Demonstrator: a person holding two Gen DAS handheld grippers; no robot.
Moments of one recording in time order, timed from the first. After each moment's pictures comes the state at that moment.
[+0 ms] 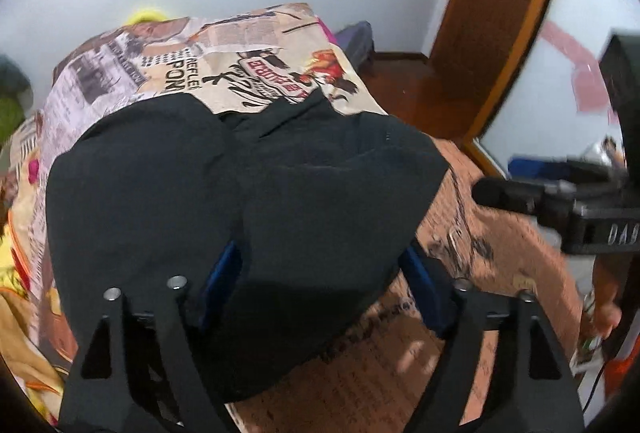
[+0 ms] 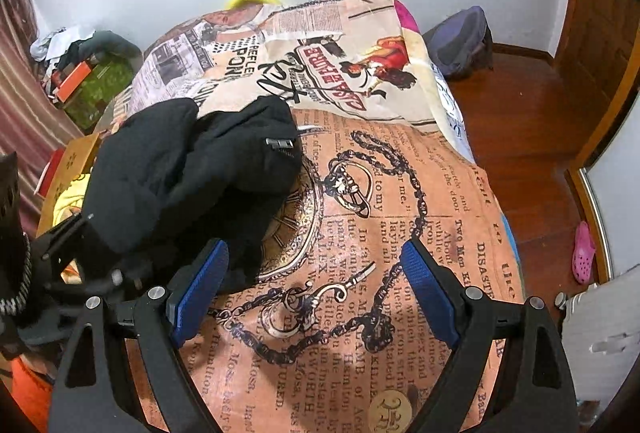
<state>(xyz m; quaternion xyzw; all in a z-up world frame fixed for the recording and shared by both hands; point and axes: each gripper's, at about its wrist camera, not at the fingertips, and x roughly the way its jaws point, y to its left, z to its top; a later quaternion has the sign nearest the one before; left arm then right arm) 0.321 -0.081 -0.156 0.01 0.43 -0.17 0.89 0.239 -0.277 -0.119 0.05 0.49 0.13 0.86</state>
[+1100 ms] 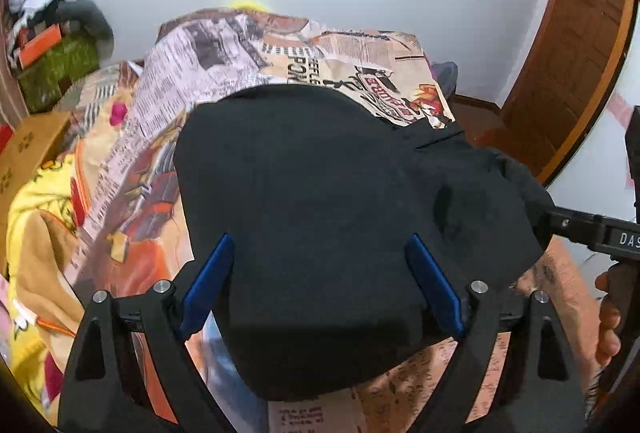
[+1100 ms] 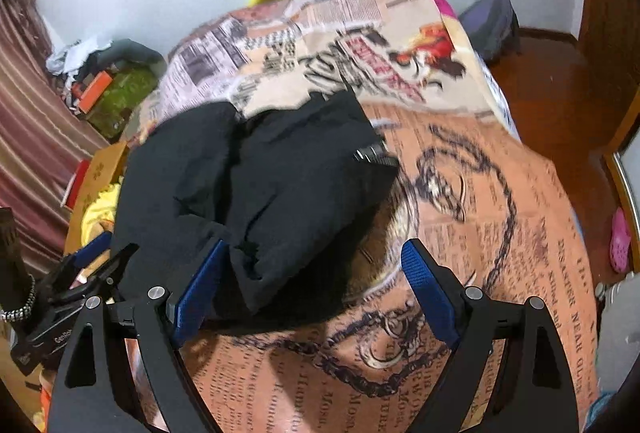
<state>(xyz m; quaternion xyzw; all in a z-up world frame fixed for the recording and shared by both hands) 0.303 0.027 -0.167 -0.06 0.40 -0.03 0.92 0.263 -0.229 -0.160 0.09 0.51 0.16 0.84</state>
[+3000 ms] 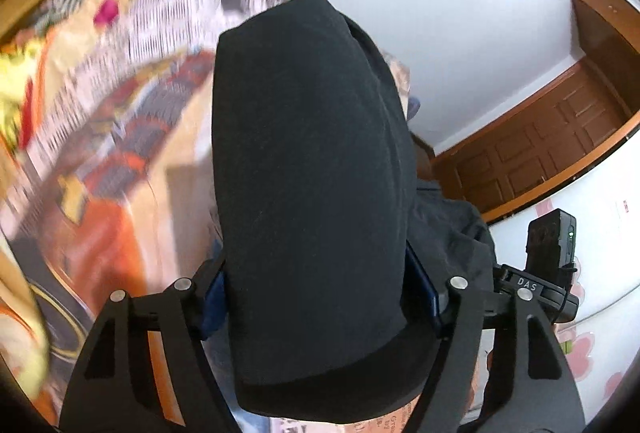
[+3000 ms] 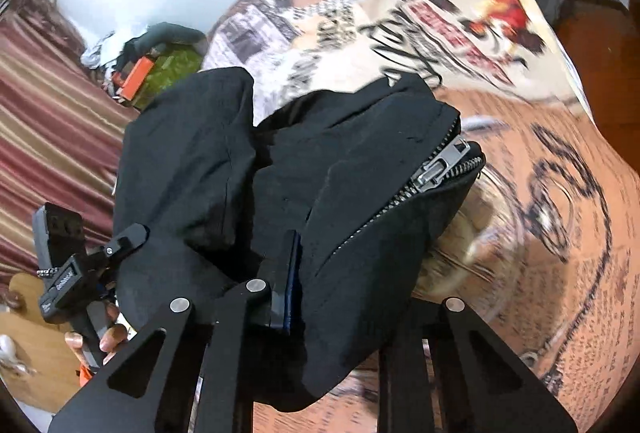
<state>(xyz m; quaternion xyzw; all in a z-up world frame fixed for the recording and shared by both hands) 0.323 0.150 -0.167 -0.32 0.41 -0.12 0.84 0.317 -0.176 -0.153 0.15 0.53 0.27 0.79</state>
